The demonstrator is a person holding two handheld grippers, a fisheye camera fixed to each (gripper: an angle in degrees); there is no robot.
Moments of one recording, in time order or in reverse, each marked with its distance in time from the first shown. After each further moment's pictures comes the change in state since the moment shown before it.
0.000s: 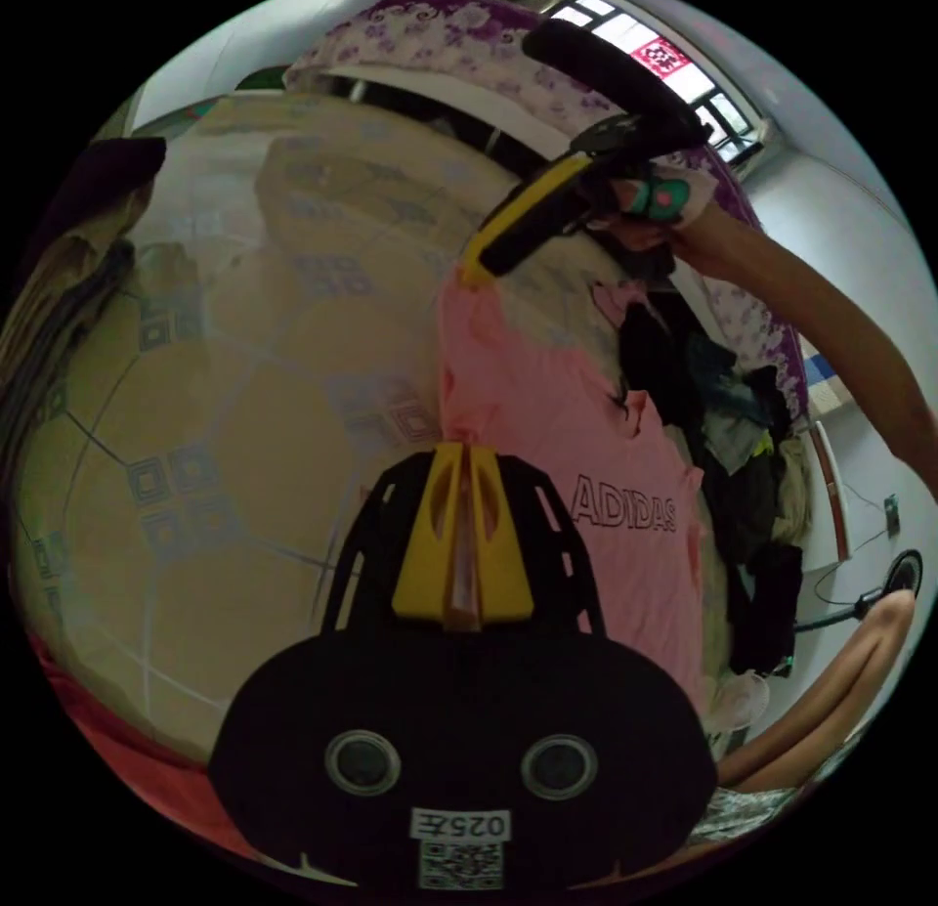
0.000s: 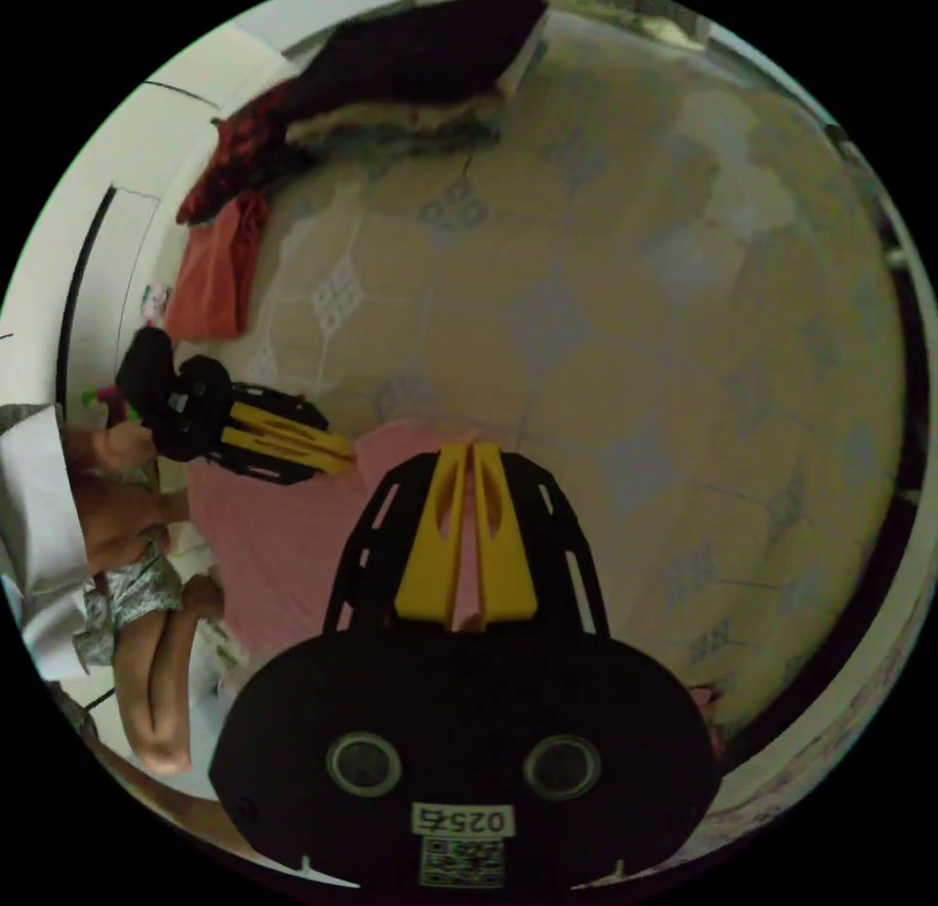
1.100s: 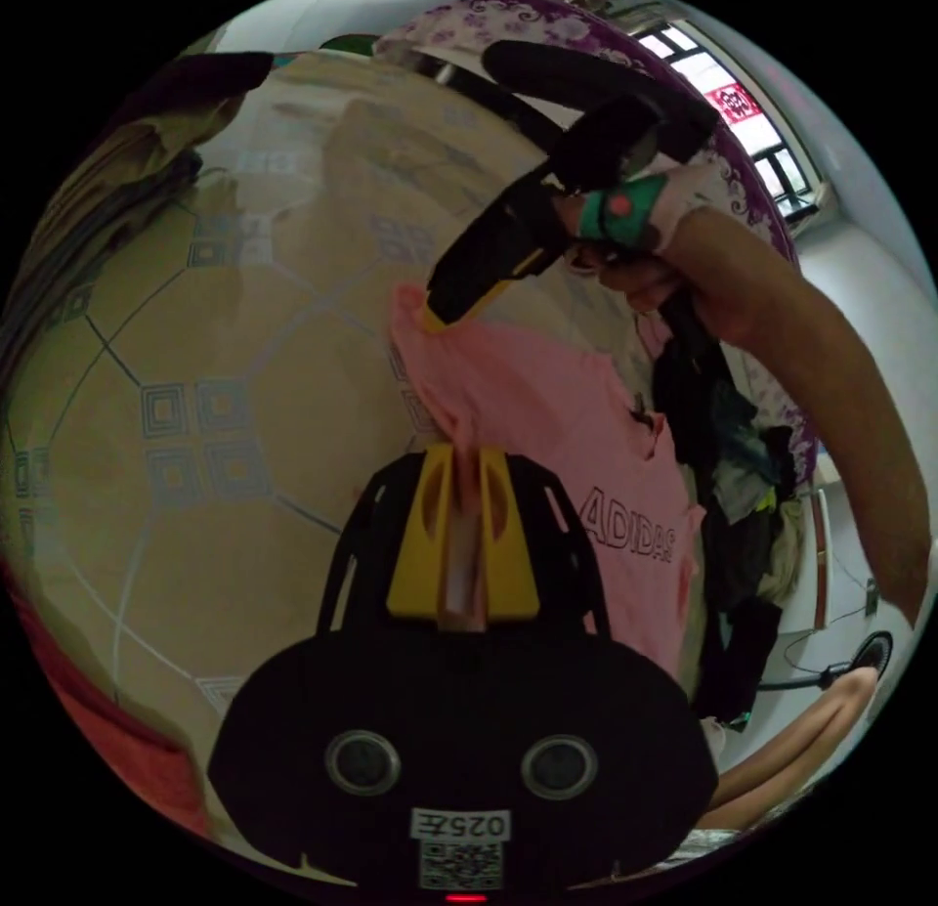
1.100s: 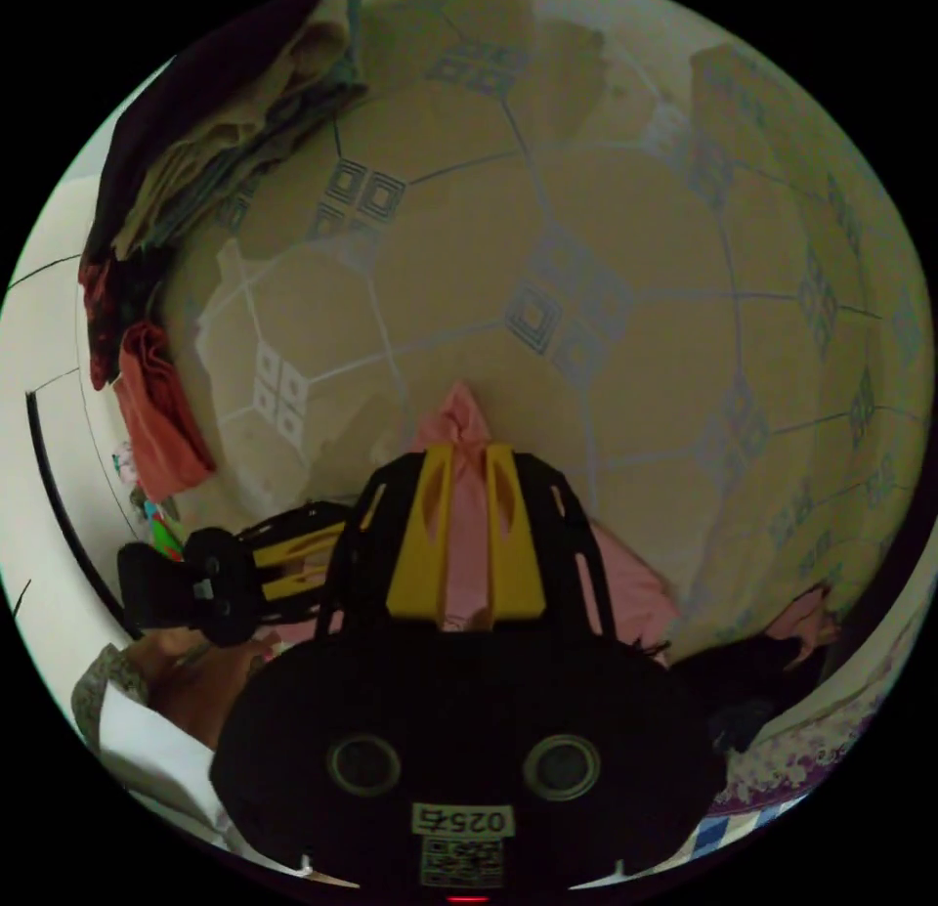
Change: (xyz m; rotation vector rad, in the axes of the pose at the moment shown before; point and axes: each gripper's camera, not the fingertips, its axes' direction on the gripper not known) left arm -0.023 0.003 0.028 -0.030 0.015 -0.194; right arm 0.044 -0.055 0.242 -0.234 -0.056 0.412
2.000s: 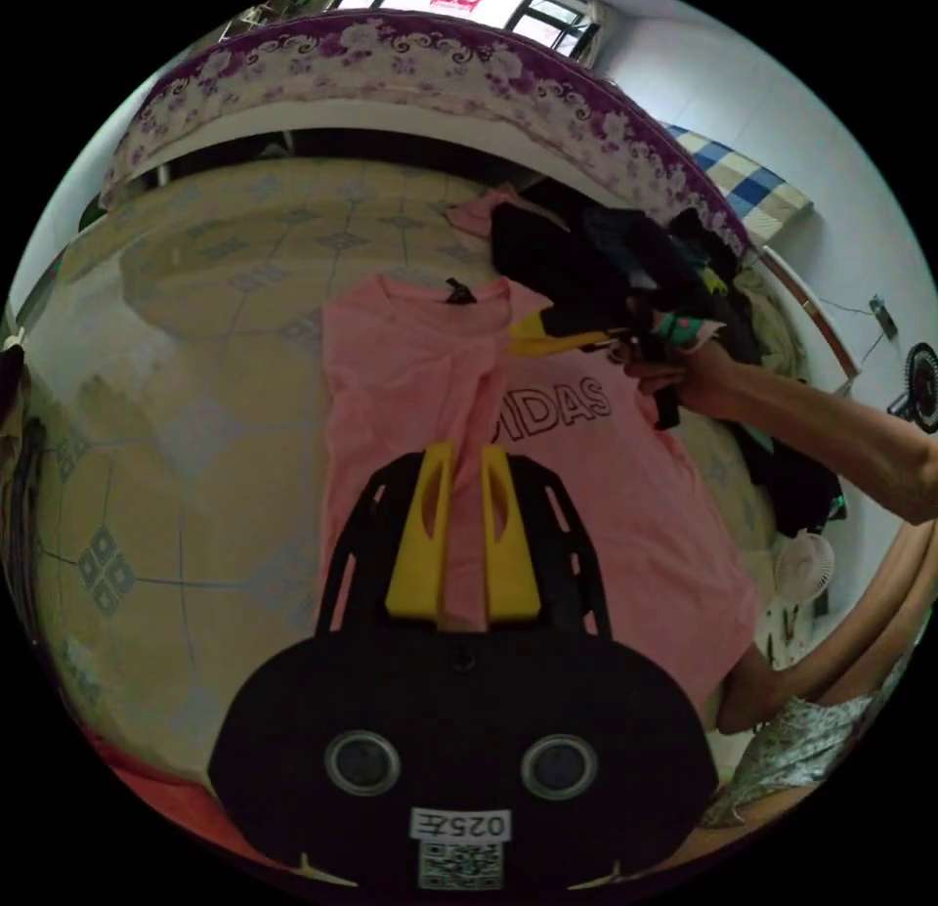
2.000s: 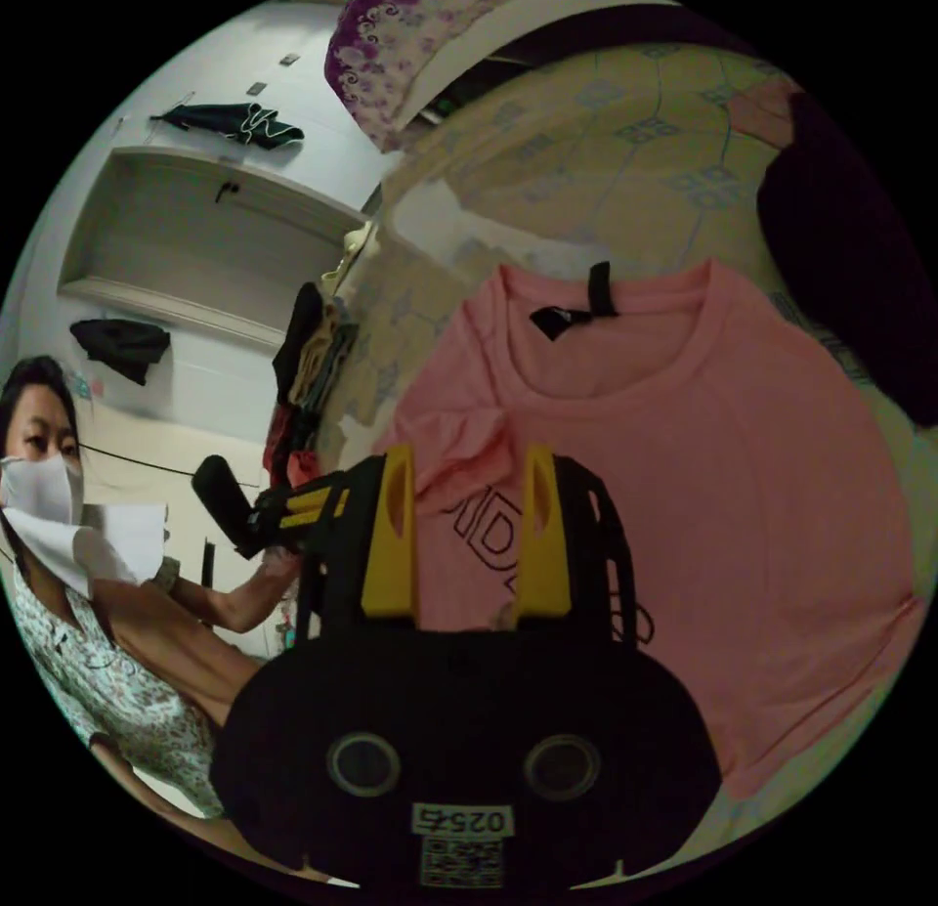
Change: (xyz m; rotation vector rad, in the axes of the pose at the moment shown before) left arm 0.193 0.081 0.027 -0.091 0.001 0.611; right arm 0.276 0.499 0.113 0.824 -0.611 0.472
